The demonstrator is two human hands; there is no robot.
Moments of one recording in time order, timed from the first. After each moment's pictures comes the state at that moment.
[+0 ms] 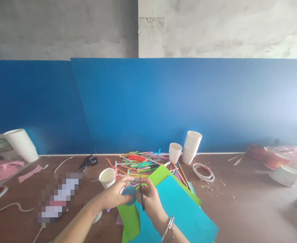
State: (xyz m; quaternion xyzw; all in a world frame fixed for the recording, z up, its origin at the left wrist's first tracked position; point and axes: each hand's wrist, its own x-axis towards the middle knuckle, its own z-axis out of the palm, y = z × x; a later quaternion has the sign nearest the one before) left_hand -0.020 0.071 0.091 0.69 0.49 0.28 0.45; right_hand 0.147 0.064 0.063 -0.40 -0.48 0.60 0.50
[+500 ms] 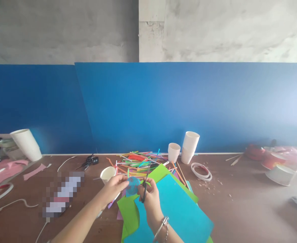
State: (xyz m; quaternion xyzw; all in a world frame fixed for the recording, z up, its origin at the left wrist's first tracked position) left_hand -0.015 0.066 0.098 0.62 0.56 0.35 0.44; right_hand 0.141 0.051 0.071 -0.47 -0.38 0.56 0.57
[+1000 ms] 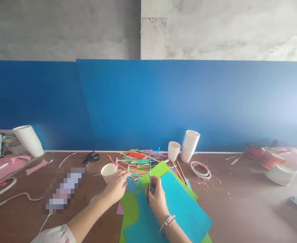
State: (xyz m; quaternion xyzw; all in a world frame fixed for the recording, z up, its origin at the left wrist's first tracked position) left_hand -0.011 0.072 0.073 0.77 0.57 0.23 0.16; right_hand 0.179 0.068 0.020 -0.54 -0.55 0.38 0.51
